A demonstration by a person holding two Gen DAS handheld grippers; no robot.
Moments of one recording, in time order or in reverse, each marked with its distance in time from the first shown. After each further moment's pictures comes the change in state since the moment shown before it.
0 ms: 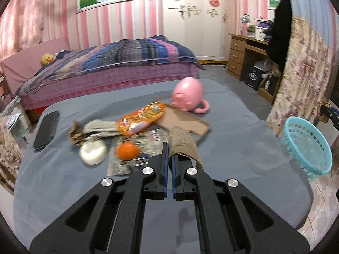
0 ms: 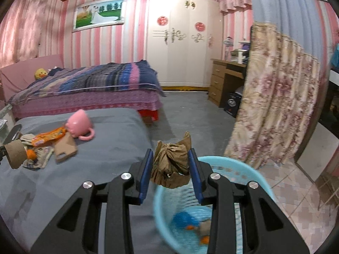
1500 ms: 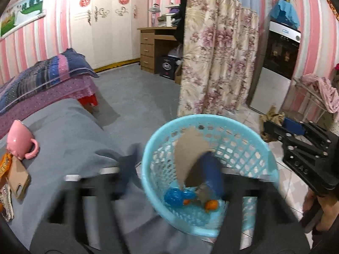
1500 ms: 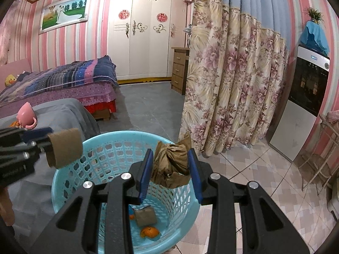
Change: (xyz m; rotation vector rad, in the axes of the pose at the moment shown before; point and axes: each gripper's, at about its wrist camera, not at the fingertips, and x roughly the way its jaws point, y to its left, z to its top) left arm 0.068 -0.291 0.019 0.276 -0.010 -0.446; right arm 0.019 -0.133 -0.052 0.092 0.058 -0.182
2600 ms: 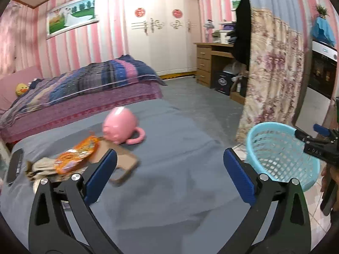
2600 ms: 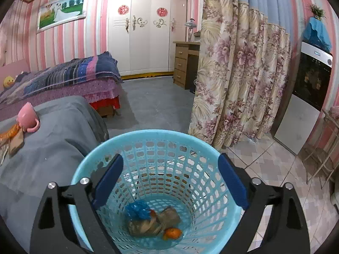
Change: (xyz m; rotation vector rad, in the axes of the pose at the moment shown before) left arm -0.120 0.138 -0.038 -0.111 -0.092 0.343; right arm 0.014 0.058 0.007 0.031 0.033 -0.002
